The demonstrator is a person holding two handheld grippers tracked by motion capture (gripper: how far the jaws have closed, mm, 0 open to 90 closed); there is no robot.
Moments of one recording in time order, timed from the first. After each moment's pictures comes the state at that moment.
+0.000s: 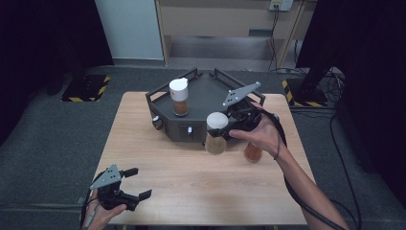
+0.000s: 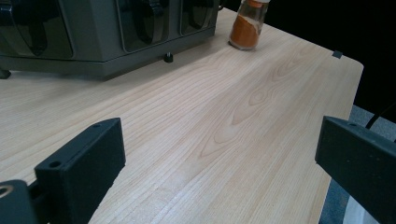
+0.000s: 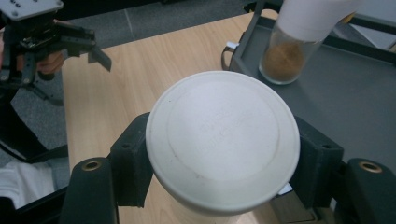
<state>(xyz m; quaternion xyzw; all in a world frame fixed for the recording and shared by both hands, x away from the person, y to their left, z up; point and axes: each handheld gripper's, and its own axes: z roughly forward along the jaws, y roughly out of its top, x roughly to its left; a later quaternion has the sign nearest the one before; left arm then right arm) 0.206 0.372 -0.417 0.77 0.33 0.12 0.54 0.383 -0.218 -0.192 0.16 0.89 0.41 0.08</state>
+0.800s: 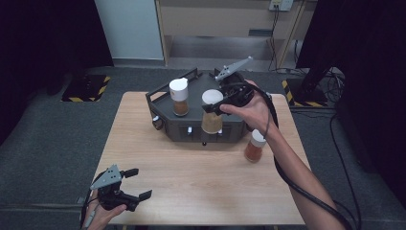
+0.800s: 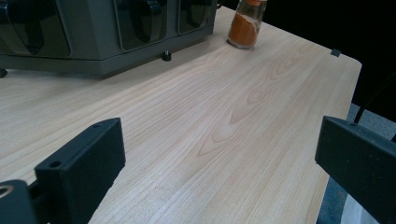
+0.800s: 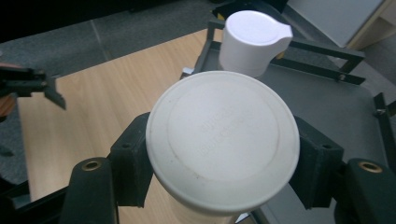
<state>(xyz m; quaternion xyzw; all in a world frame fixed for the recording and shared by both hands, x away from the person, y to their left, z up) 0.206 0.372 -0.417 0.77 0.32 0.11 0.54 0.409 -0.191 -0.162 0.21 0.88 0.40 0.12</state>
